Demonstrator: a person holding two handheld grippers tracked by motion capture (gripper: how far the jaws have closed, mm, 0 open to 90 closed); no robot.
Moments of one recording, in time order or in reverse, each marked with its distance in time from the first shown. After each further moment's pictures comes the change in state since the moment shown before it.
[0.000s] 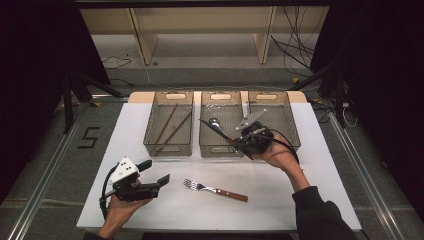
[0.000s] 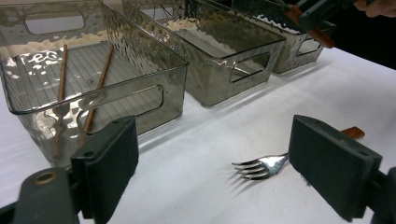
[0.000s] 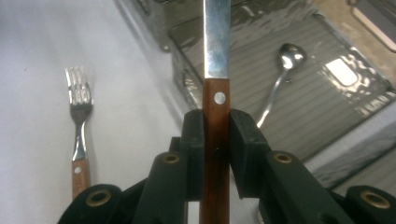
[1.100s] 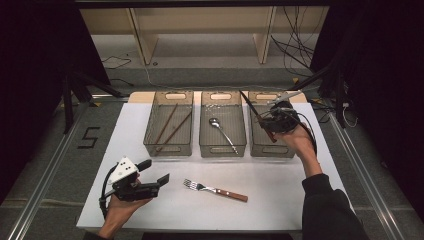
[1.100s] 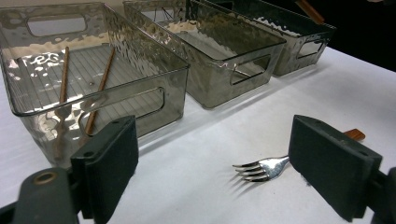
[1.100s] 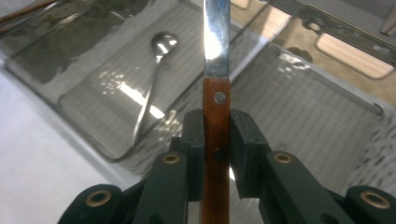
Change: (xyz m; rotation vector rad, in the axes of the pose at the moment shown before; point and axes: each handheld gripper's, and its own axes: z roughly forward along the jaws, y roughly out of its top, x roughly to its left) left arm 0.000 0.000 0.000 -0.006 0.003 0.000; right arm -0.077 -0.027 -0.025 -0.023 -0.221 0.345
